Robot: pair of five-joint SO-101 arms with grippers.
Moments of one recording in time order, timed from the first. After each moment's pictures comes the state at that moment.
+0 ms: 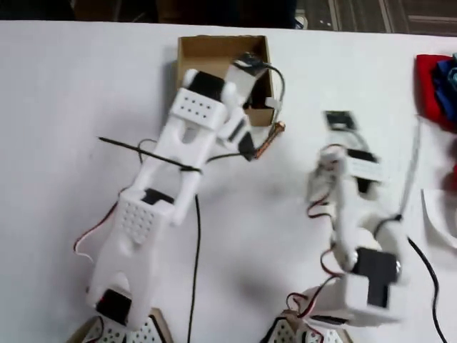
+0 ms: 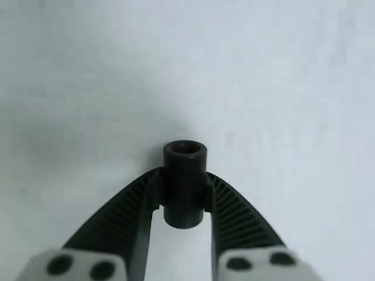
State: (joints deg) left arm 18.0 47.6 -56.0 95.1 -7.5; right arm 10.5 -1.7 34.3 56.0 14.2
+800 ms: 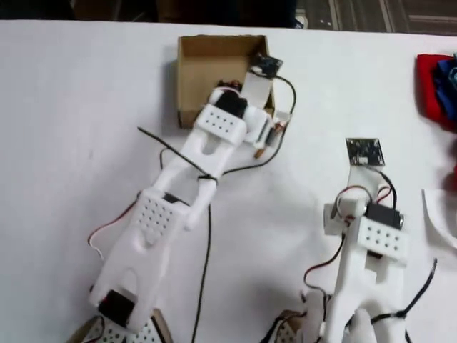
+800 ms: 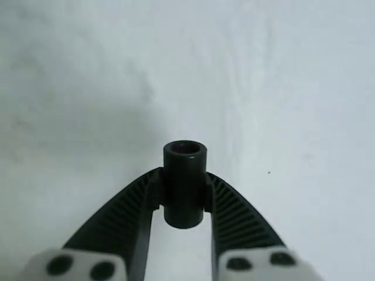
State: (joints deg) left arm 22.0 56.8 -56.4 73.9 5.8; right arm 16.4 -40.3 59.3 60.3 20.3
